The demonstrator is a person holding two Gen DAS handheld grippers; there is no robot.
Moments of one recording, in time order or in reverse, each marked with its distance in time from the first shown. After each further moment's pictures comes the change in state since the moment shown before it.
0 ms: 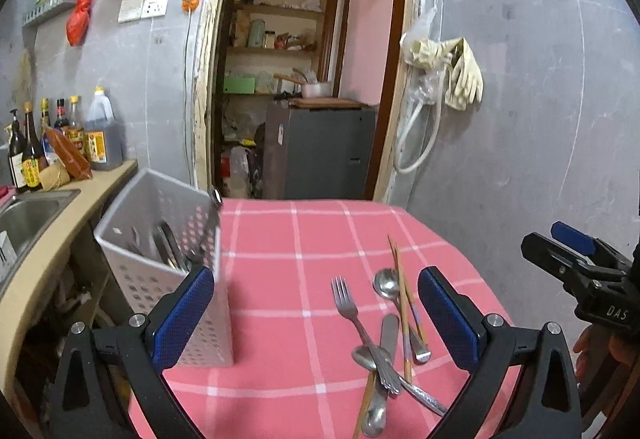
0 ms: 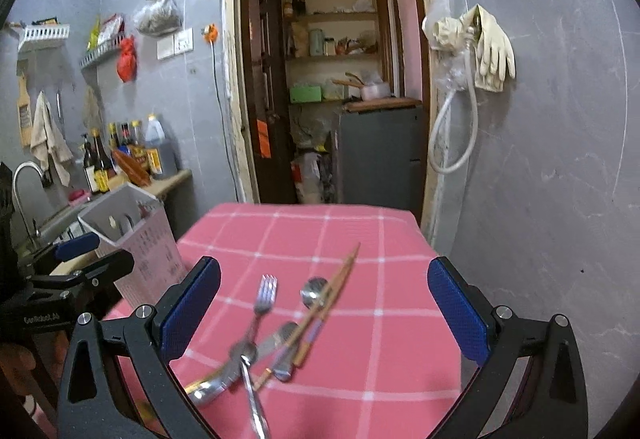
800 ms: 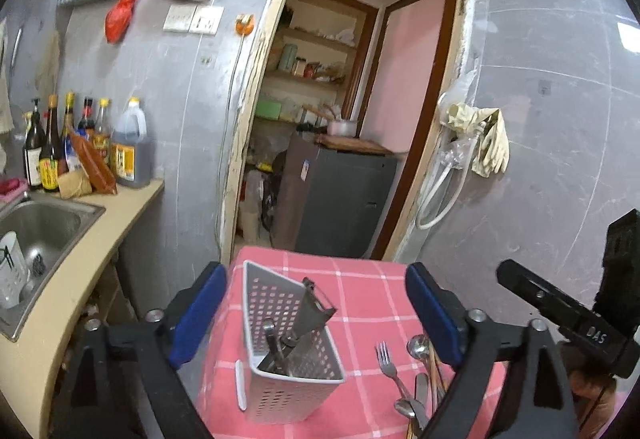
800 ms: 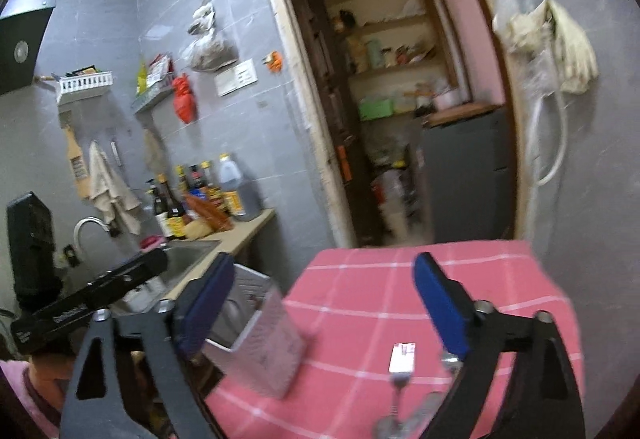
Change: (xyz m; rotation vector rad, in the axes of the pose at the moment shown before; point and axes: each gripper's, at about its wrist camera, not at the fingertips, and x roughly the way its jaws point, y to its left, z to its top) left arm -0.028 0.101 0.074 -0.119 -0.117 -0.002; right arm 0.035 0.093 0.050 0.093 -0.080 0.257
